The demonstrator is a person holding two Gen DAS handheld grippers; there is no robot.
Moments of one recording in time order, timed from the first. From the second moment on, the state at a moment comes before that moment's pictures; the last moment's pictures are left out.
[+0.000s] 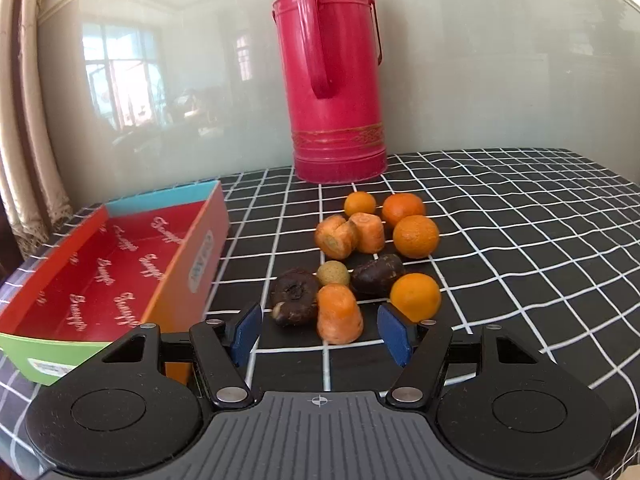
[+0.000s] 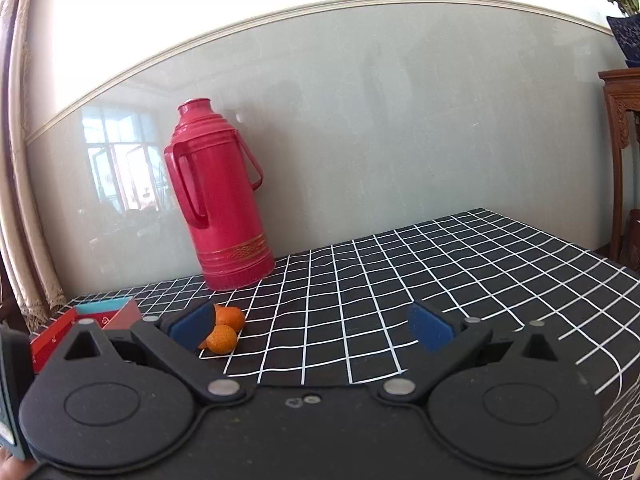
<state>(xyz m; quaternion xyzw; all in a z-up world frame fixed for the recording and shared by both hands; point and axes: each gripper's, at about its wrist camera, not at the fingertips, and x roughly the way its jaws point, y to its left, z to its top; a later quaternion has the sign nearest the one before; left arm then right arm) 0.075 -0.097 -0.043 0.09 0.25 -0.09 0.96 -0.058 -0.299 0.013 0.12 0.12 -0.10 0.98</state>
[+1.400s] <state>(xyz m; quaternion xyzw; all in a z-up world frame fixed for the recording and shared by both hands) 0.120 0.035 -0.012 0.02 0.28 0.14 0.95 -0.011 -0.247 0.000 0.09 0.18 -0.05 0.98</state>
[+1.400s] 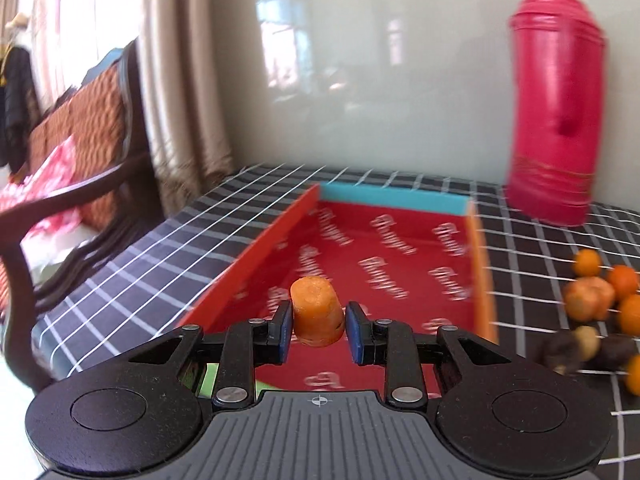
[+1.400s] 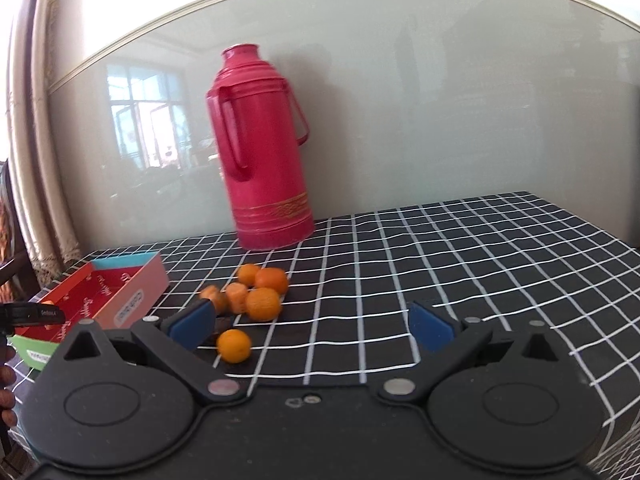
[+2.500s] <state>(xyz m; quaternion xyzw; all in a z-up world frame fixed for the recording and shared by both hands) 0.068 0.128 0.010 -0.05 0.19 0.21 0.96 0.093 -0.194 -0.040 0.04 0.31 -0.02 0.95</state>
